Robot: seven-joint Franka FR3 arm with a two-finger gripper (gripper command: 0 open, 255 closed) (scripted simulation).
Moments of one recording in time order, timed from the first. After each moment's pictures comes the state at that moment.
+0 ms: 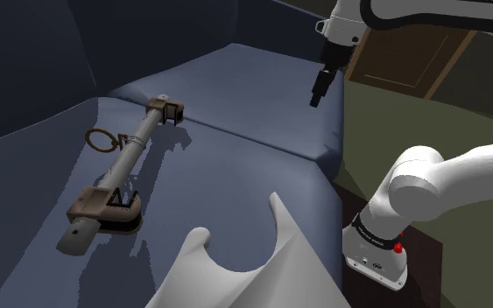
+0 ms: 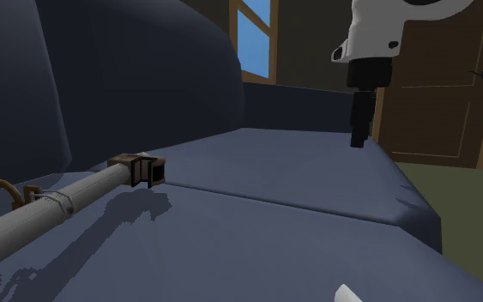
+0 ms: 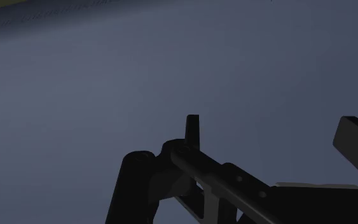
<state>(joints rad) 0.02 -0.78 -0.05 -2.40 -0.06 1.65 -0.17</state>
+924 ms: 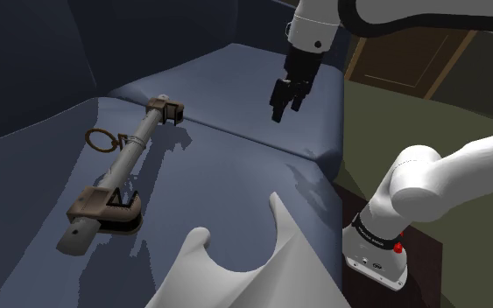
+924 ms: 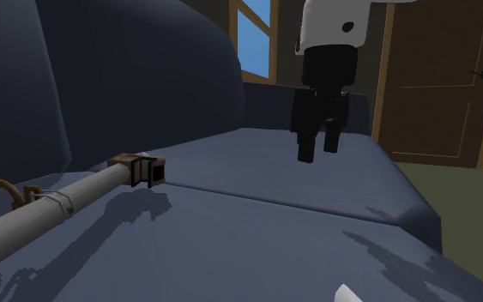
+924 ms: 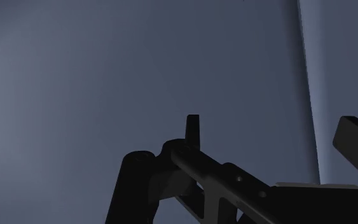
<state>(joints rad) 0.07 -0.67 0.24 -2.33 0.14 1.71 0.25</state>
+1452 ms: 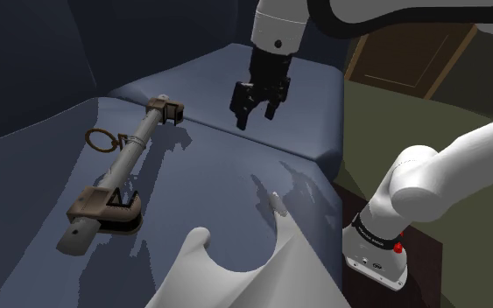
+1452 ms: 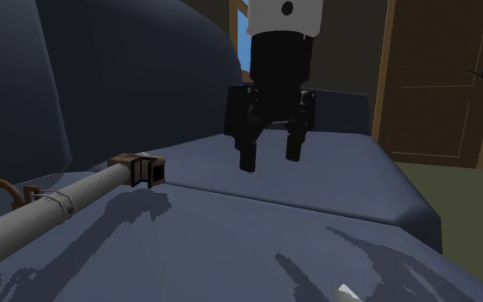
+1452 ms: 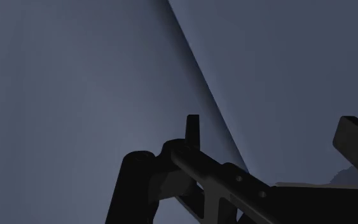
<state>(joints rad) 0.06 -0.49 0.41 -2.17 0.19 1.76 0.53</state>
